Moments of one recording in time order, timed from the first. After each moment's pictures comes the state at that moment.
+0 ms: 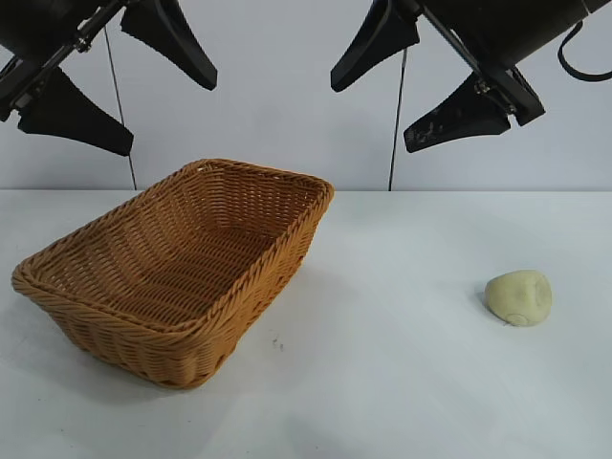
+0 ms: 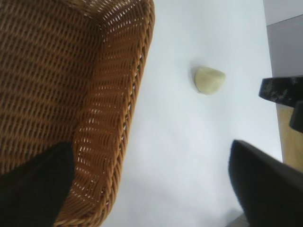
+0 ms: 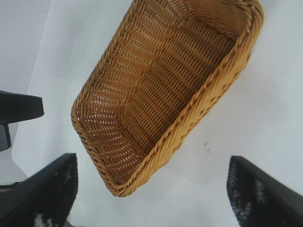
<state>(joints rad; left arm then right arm) -0.28 1.55 -1.14 -0.78 0.73 0.19 0.23 1.61 -1.16 0.87 0.73 -0.35</state>
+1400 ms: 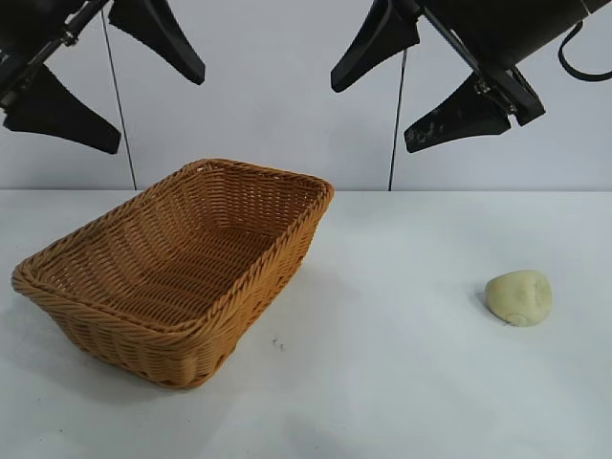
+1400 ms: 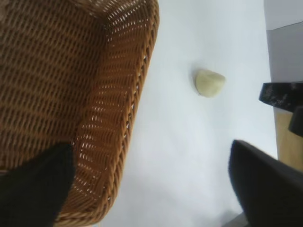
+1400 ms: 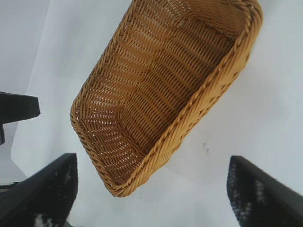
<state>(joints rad) -0.24 1.50 -1.14 -0.70 0.79 0.10 0.23 1.61 -1.16 0.87 0.73 -0.35</state>
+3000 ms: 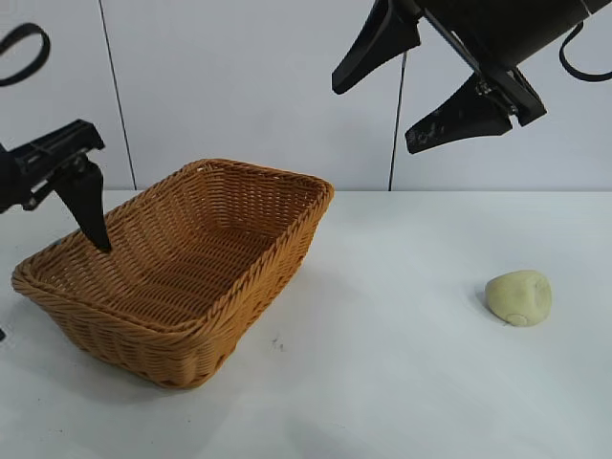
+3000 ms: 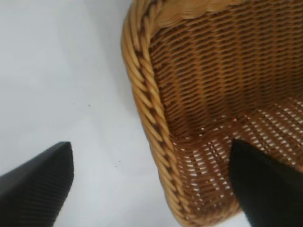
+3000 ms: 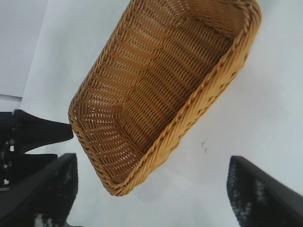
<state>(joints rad) -0.34 1.58 -0.88 -0.22 0.63 -1.08 0.23 1.61 -1.16 0.86 0.73 -0.35</state>
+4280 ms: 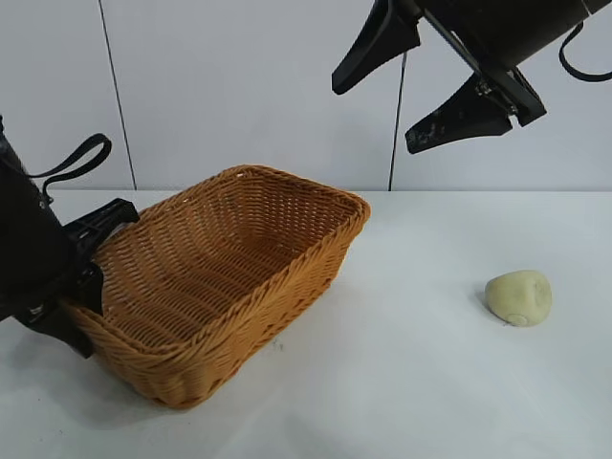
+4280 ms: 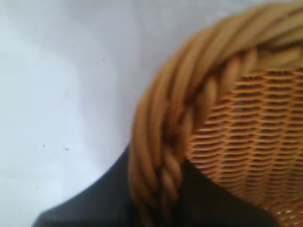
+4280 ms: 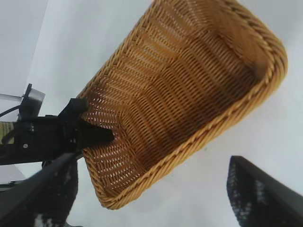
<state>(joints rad) -0.34 1.79 -0.90 -0.29 0.51 -1.05 0.23 1.61 -1.16 0.85 0.73 -0.35</state>
